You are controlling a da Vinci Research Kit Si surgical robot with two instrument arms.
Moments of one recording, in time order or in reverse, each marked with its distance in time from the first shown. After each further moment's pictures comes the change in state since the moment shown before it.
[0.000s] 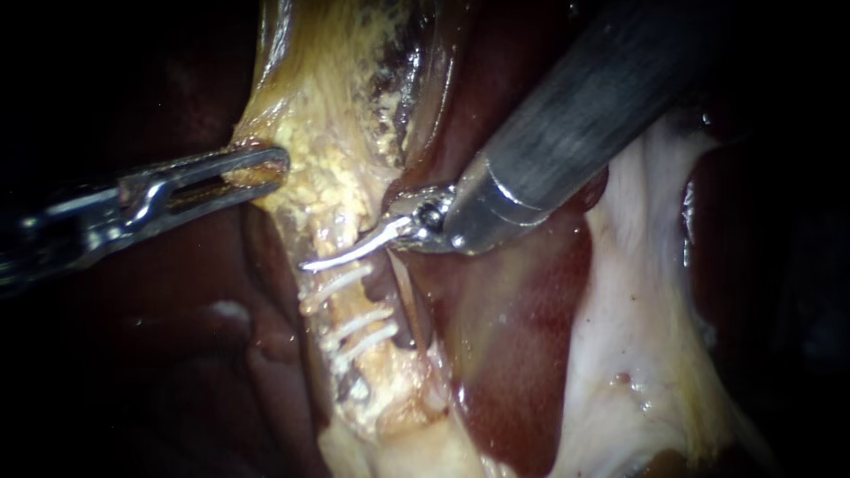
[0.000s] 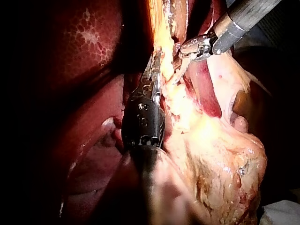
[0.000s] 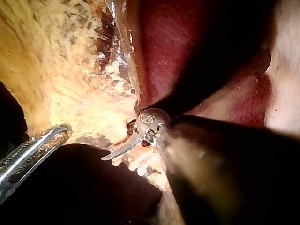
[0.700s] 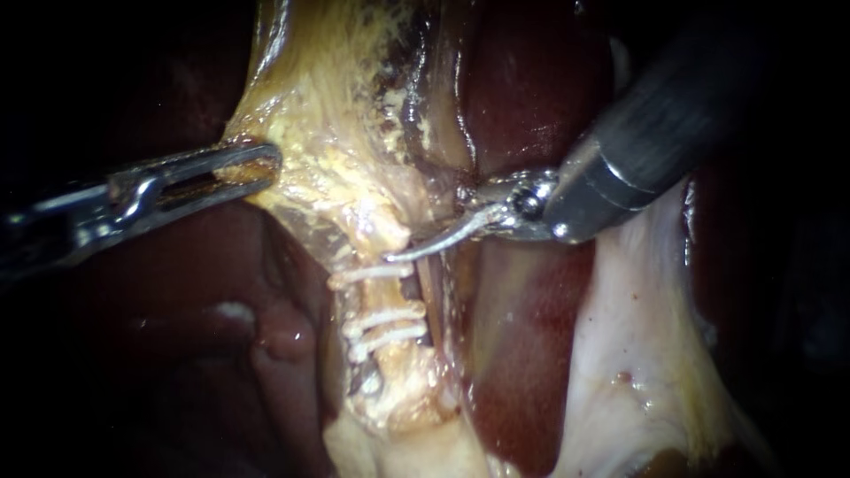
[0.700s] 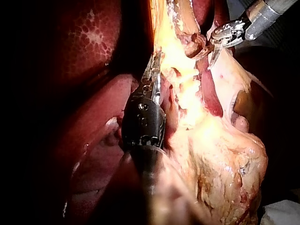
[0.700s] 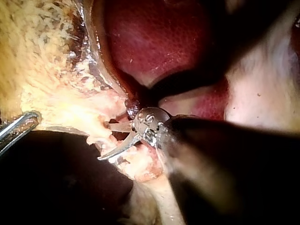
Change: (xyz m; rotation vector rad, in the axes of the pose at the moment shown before) right arm -0.002 -0.006 -0.007 -0.021 0.026 -0.093; left arm 0.000 0.001 0.000 0.004 0.004 0.000
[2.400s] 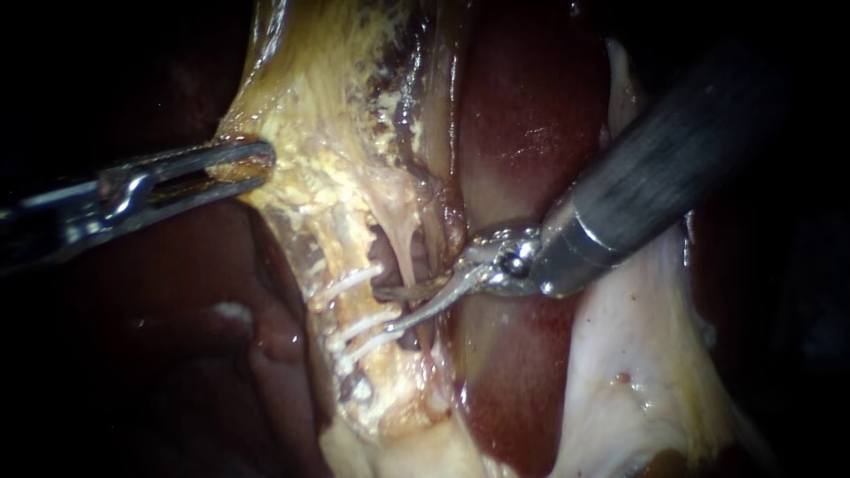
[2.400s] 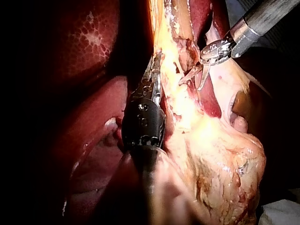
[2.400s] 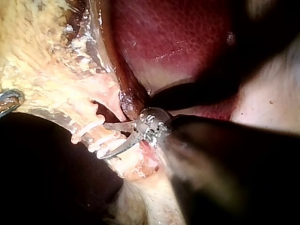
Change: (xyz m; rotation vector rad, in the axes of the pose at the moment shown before) right arm -0.005 0.004 0.005 -0.039 -0.147 -0.023; left arm -0.001 0.000 -0.001 0.005 0.005 -0.003
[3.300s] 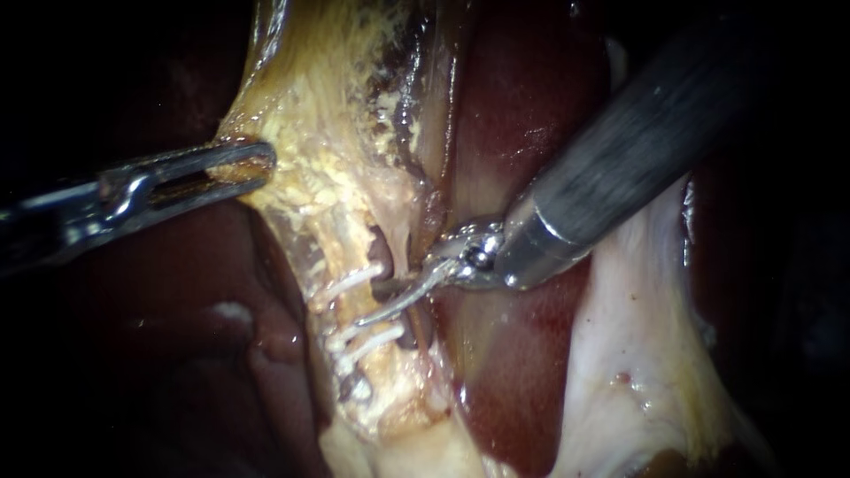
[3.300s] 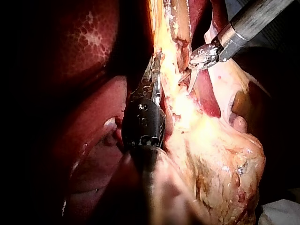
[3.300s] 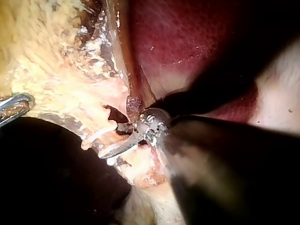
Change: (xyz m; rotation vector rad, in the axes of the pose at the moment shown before) right arm 0.001 0.002 0.003 0.088 0.031 -0.027; left arm 0.000 0.000 0.000 -0.001 0.000 0.000
